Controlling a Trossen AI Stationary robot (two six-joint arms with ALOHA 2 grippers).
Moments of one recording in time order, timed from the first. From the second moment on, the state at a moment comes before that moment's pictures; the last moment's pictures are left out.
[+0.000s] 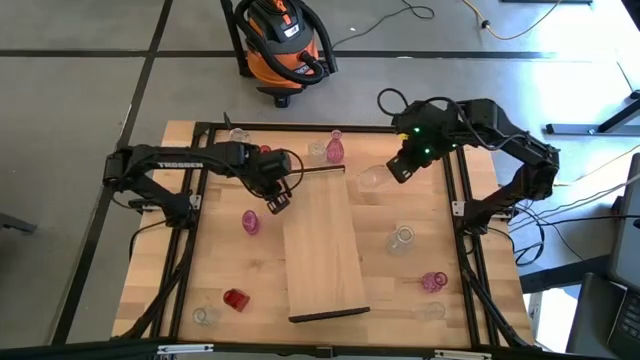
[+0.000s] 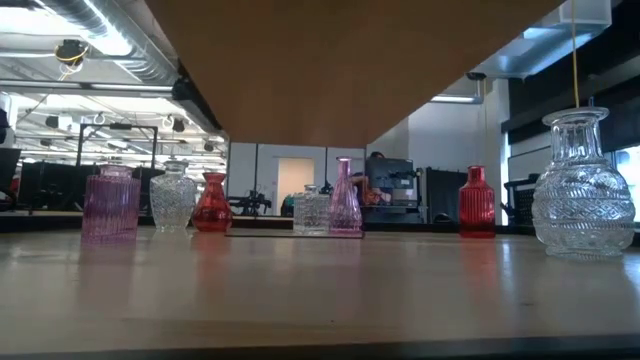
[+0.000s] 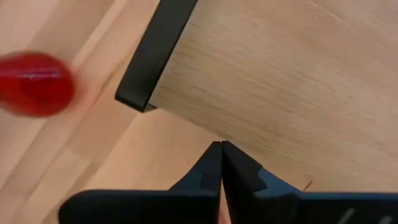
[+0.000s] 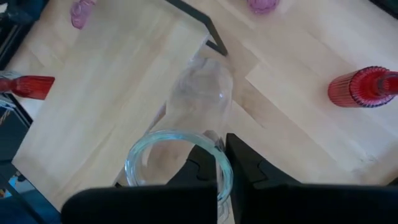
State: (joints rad) left arm 0.17 1.44 1.20 -0.96 -0.03 -0.46; right arm -0.20 1.48 1.95 -1.57 -0.03 0.64
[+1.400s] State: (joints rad) left arm 0.17 1.52 1.20 -0.77 0.03 -0.42; right arm -0.20 1.47 1.95 -1.57 -0.06 0.65
